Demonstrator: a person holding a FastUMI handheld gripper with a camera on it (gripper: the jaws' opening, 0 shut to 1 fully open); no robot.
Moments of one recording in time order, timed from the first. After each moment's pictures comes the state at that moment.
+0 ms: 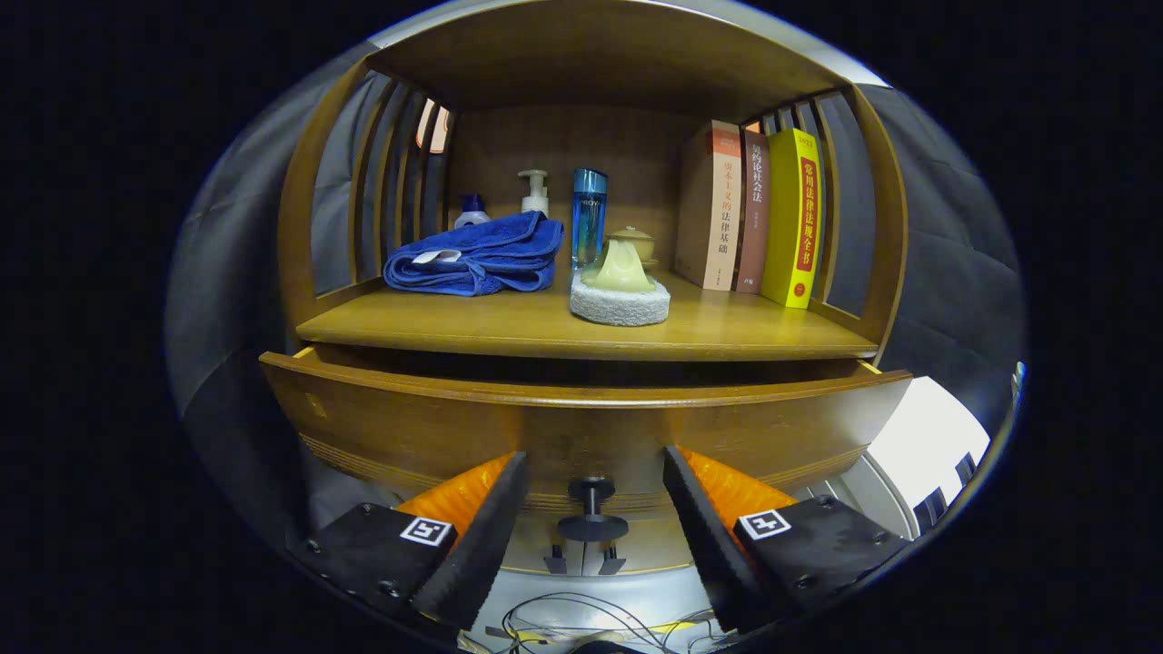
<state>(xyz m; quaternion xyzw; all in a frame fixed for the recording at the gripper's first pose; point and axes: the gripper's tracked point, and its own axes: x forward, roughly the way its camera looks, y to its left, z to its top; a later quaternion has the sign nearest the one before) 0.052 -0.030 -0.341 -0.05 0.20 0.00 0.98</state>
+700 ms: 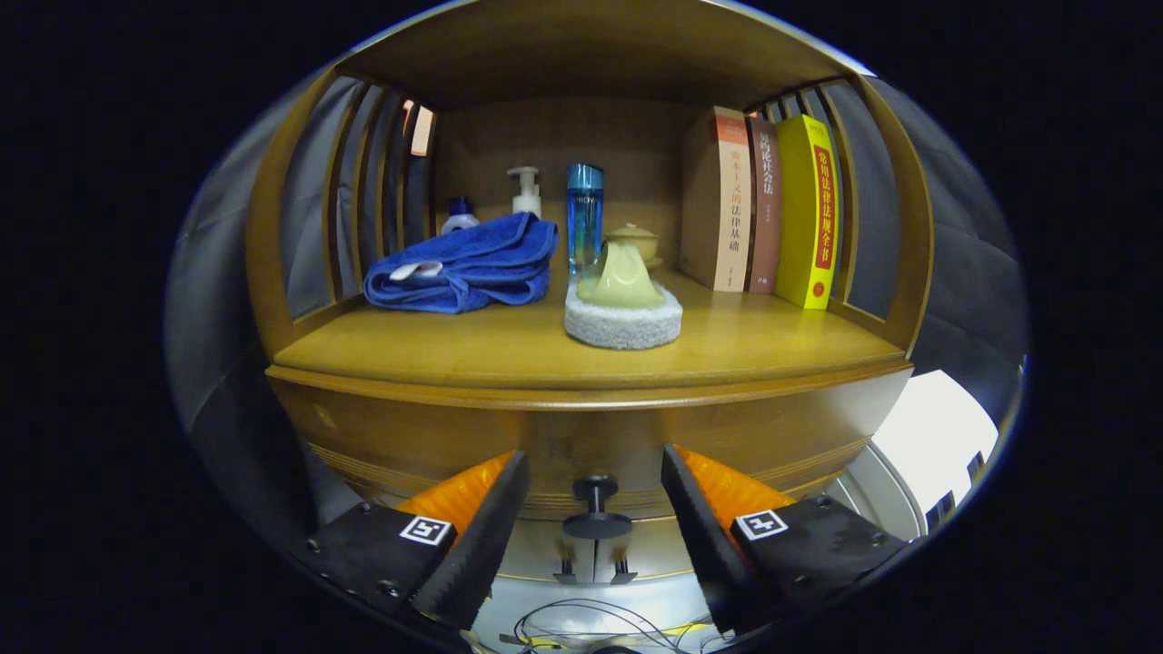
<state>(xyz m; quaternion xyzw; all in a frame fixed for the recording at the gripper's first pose) 0.077 -0.027 -0.326 -0.03 0.19 0.00 0.98</state>
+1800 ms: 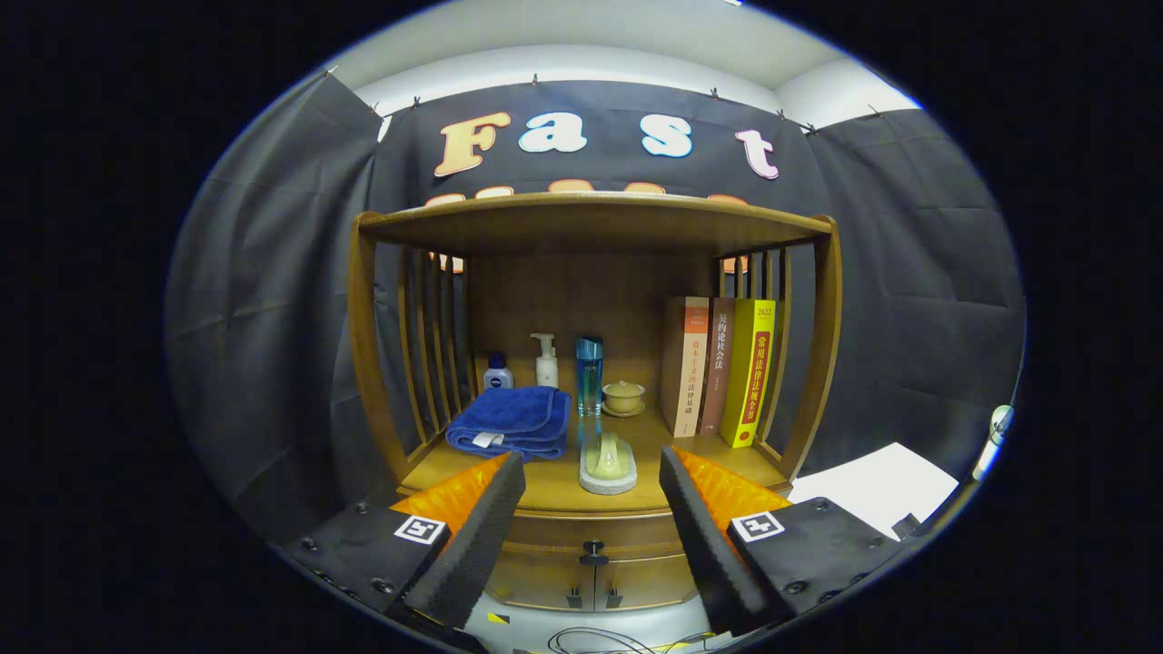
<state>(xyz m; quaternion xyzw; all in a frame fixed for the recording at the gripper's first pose) 0.008 -0.015 -0.077 -0.03 0.07 0.01 1.00</state>
